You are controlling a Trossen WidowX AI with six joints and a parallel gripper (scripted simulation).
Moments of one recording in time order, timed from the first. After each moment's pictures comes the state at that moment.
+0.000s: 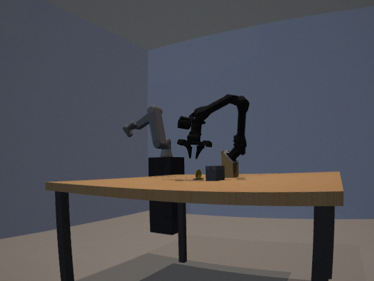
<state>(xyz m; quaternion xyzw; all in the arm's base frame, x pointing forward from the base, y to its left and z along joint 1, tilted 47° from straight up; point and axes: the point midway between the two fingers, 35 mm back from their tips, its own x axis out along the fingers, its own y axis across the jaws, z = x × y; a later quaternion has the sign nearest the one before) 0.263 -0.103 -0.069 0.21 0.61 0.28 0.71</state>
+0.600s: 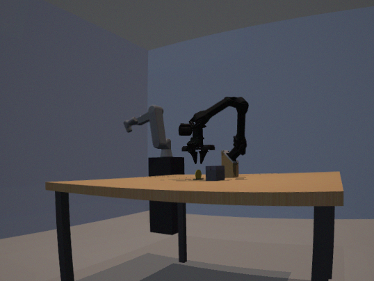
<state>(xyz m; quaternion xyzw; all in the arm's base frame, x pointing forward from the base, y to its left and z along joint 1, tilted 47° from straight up) 0.250 -0.067 -0.074 0.31 0.67 0.24 0.63</state>
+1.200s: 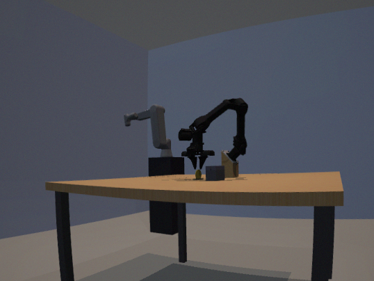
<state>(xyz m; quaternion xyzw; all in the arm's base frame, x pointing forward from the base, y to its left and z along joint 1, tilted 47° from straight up) 0.252 -0.047 -0.097 0.31 0.67 0.24 0.63</state>
